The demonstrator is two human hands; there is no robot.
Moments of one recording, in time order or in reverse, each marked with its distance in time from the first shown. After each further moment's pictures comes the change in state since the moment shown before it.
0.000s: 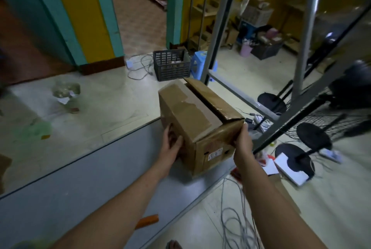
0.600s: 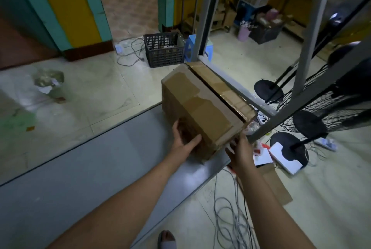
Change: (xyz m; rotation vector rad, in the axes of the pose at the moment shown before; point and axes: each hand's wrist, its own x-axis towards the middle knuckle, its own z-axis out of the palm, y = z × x) left_hand 0.064 -0.054 0.064 0.039 -0.089 -0.045; right_hand 0.073 0.051 -0.046 0.055 -0.085 -0.044
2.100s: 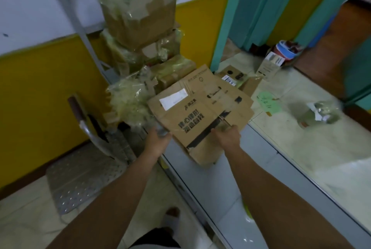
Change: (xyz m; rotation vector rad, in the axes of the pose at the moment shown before) left_hand -0.654 -0.117 -0.503 -0.330 1.708 -0.127; right_hand -0.598 0.373 0.506 -1.473 -1.235 -0.474
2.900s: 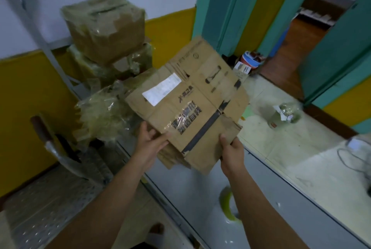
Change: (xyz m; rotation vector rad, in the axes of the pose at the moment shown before) left_hand -0.049 0.069 0.029 -0.664 -0.339 0.116; right_hand -0.038 0.050 -0.073 0.903 0.016 -0.153
